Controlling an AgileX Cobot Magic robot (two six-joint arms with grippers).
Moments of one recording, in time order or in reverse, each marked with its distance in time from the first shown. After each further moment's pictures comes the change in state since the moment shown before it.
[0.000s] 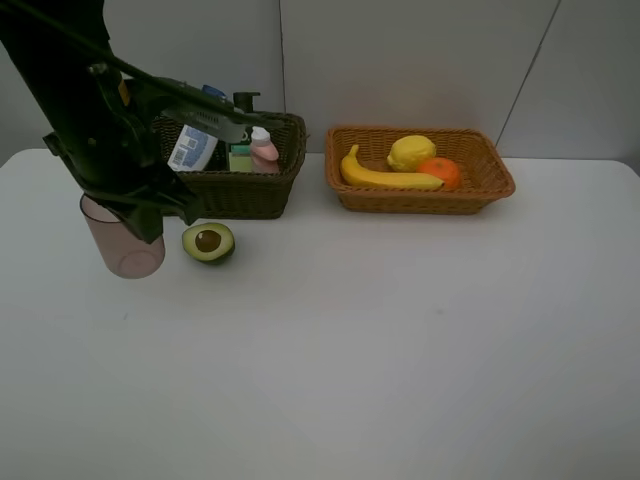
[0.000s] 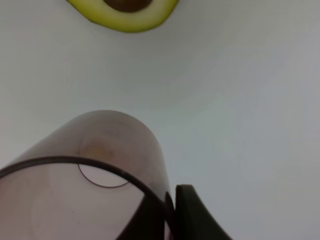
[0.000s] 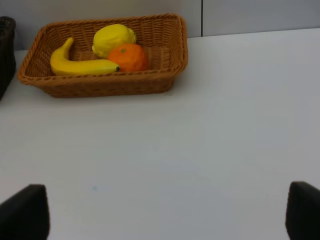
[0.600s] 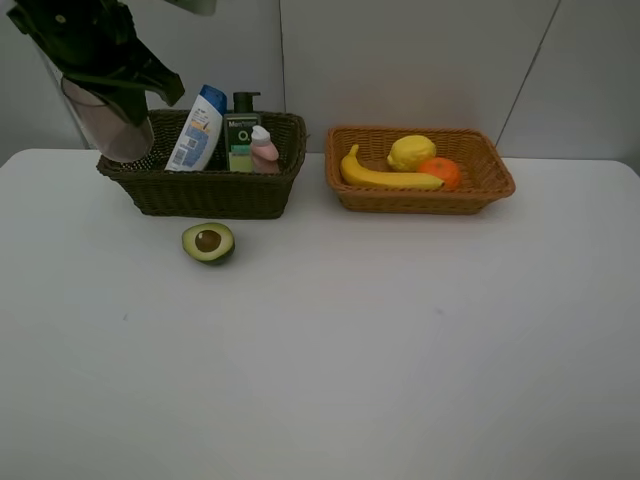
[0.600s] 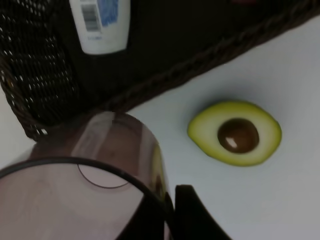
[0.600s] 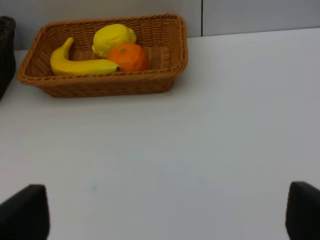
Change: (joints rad) left arm 0.111 0.037 -0.256 0.127 -0.068 0.070; right arm 0.000 0.000 0.000 0.000 0.000 0.000
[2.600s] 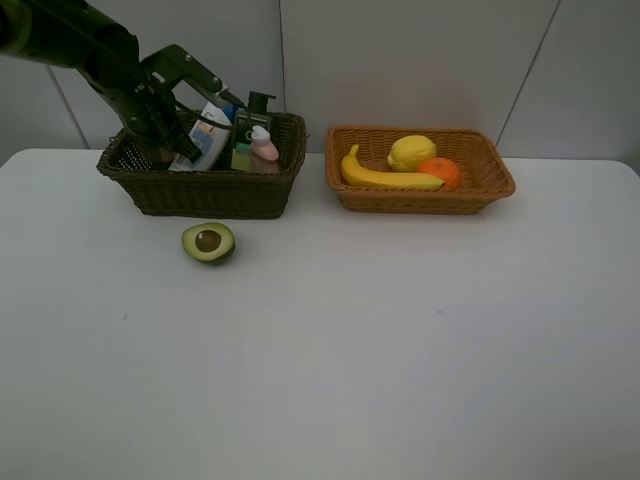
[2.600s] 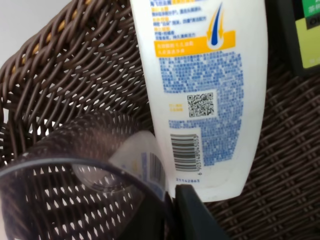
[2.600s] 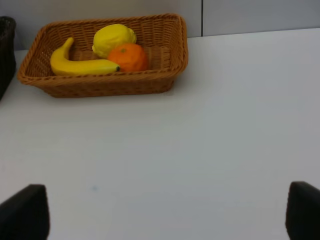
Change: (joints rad) left arm 0.154 0.409 -0.015 0.199 -0.570 0.082; right arm 0.000 0.000 0.000 0.001 0.000 0.000
